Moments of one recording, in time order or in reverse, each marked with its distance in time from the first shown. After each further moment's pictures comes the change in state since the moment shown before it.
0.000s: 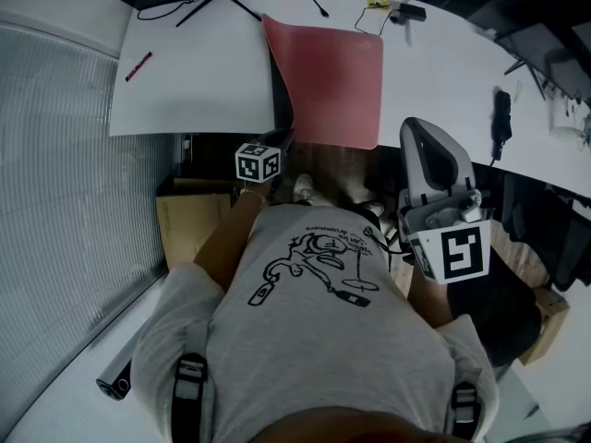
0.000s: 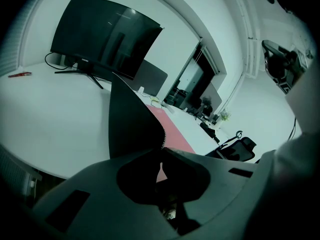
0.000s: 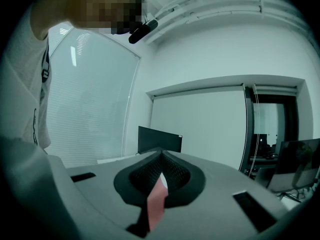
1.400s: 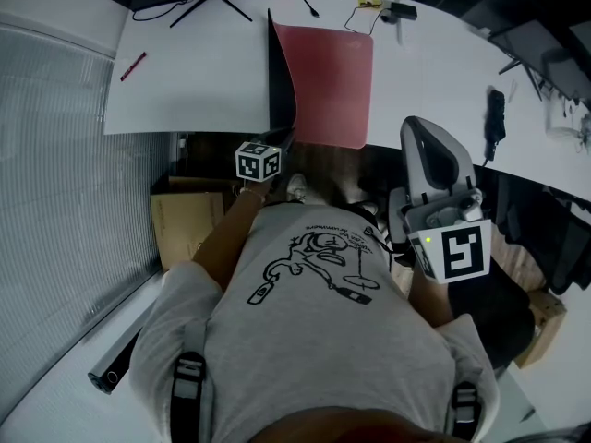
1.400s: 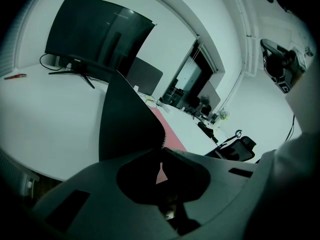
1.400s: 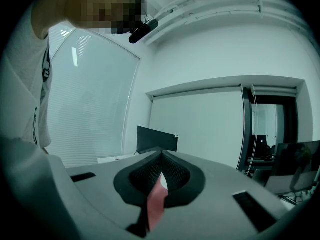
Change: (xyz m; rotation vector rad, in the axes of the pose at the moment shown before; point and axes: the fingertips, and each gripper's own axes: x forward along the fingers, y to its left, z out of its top) left arm 0.022 -0.038 0.002 0.013 0.003 -0.005; right arm -0.025 -0.033 -0.002 -0.010 0.000 0.009
